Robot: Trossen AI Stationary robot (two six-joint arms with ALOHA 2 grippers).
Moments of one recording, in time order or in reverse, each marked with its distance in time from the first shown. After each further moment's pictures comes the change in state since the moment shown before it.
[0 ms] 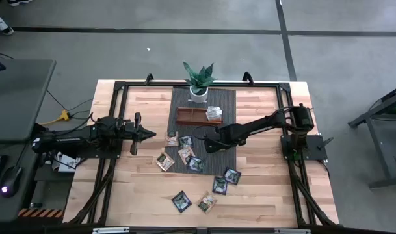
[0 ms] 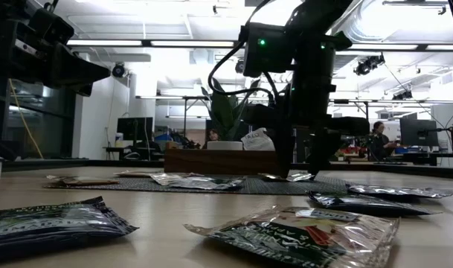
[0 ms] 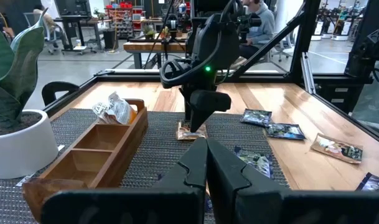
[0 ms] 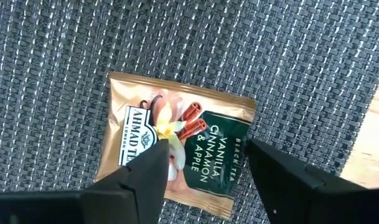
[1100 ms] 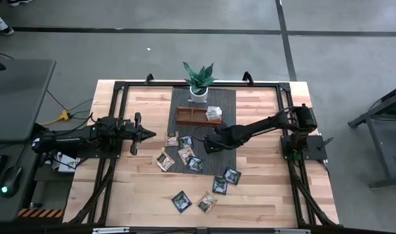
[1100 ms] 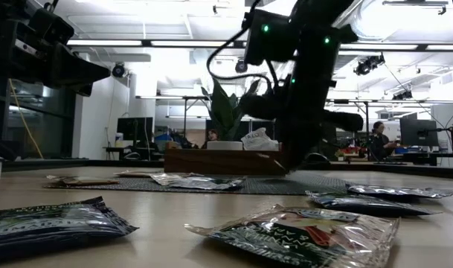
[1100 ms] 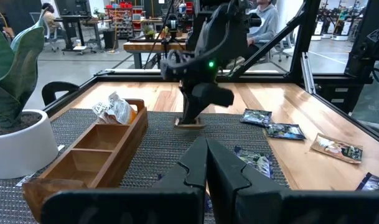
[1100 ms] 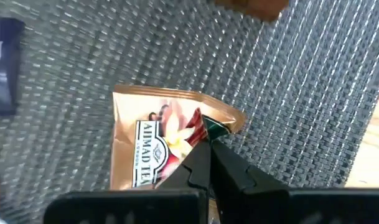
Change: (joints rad) left arm 0.000 0.000 0.000 0.000 0.000 0.000; right arm 0.031 -0.065 -0.008 0.027 0.141 -0.061
